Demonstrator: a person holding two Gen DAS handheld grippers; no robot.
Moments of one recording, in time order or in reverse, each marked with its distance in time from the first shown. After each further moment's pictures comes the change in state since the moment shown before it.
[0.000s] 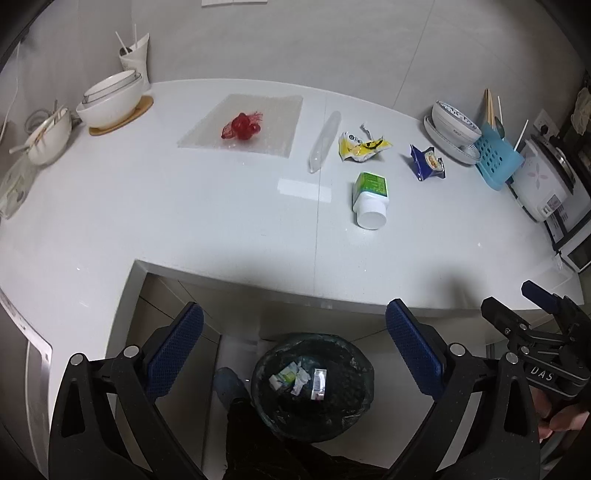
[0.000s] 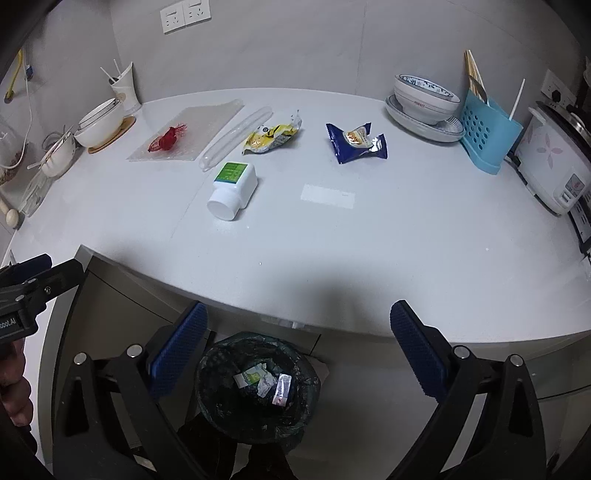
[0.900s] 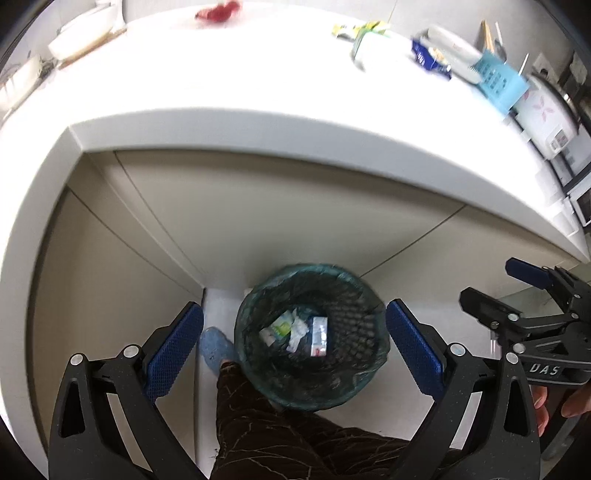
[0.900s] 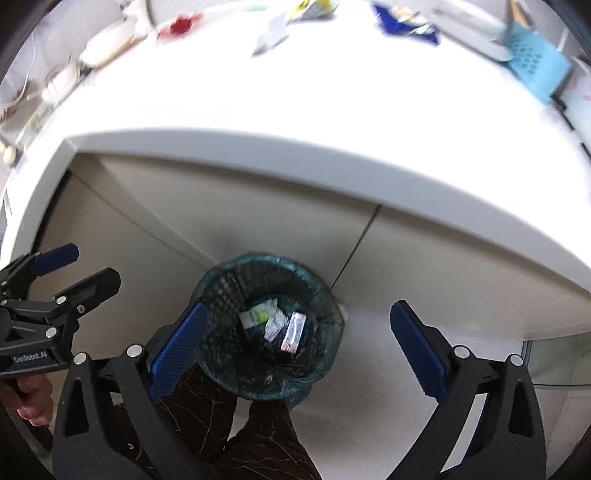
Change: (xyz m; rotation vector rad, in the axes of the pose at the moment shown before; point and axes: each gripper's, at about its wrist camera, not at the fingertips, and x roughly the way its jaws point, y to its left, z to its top) left arm 0.090 0.000 -0.111 0.047 0.138 -0.045; right arm 0.087 0.017 -0.105 -0.055 0.195 0.068
